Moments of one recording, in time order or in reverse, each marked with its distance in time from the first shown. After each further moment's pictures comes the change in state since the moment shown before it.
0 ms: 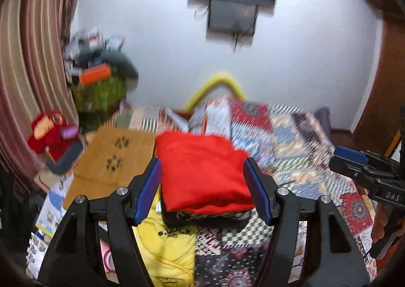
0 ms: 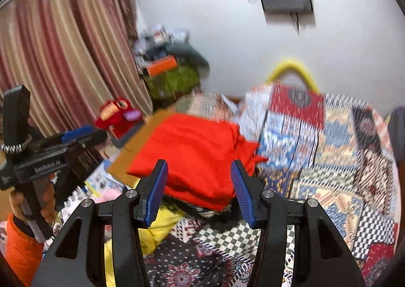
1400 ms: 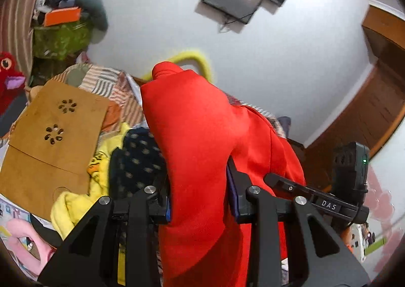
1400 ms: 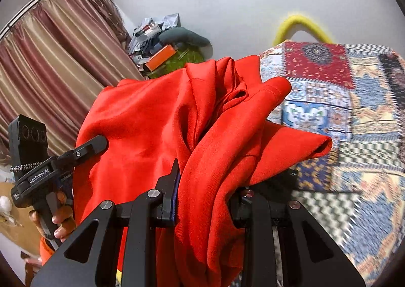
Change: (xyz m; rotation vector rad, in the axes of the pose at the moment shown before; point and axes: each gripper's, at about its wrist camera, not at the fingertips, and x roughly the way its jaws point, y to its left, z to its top) left arm 0.175 0.084 0.020 -0.279 0.218 -0.305; right arm 0.139 -0.066 0.009 0.259 0.169 0.169
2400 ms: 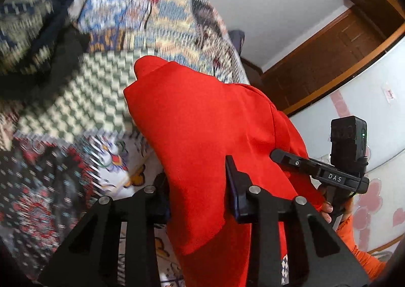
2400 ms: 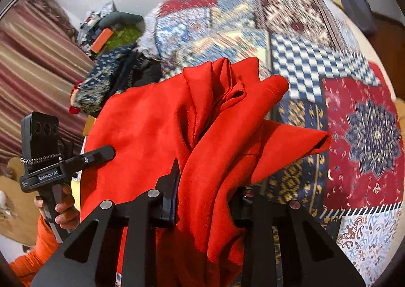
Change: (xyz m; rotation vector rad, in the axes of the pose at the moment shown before) left arm 0.079 -0.222 -0.263 0.061 0.372 -0.254; right arm -0.211 -0.194 -0.200 0.204 0.131 -0.186
